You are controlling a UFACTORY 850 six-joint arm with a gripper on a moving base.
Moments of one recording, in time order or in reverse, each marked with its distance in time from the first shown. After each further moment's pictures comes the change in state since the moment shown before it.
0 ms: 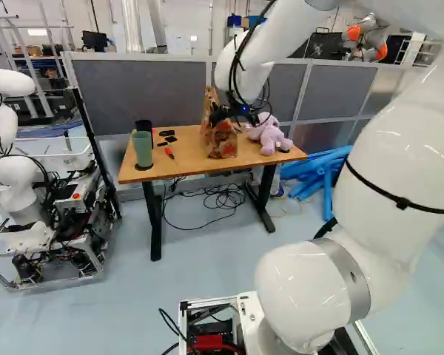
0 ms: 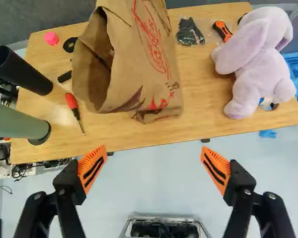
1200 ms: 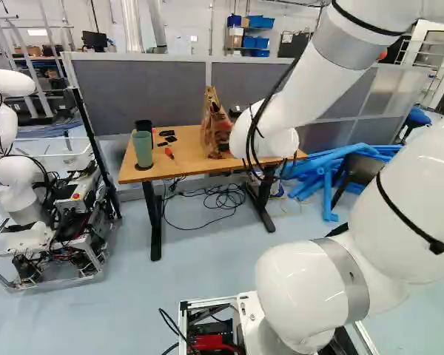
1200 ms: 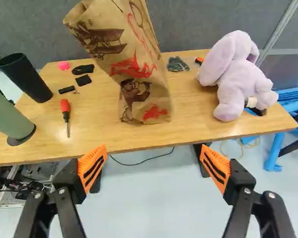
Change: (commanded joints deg) arm -3.1 9.9 30.1 1.5 42.1 -4.8
